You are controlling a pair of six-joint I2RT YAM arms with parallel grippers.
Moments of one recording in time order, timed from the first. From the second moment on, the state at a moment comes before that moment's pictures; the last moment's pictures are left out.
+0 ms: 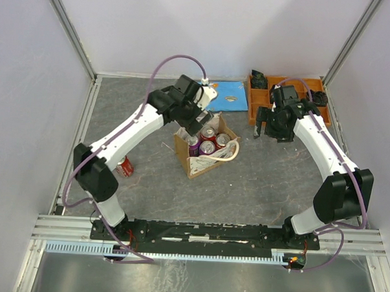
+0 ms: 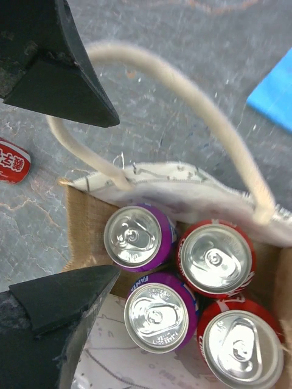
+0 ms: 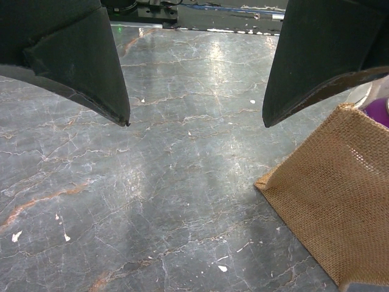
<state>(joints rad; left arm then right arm) -0.65 1.74 1.70 -0.89 -0.08 0.25 0.22 1.53 1.37 -0.94 0.03 0.34</state>
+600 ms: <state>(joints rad) -0.12 1.40 1.37 -1.05 0.01 0.24 0.22 1.53 1.37 -0.93 0.03 0.35</state>
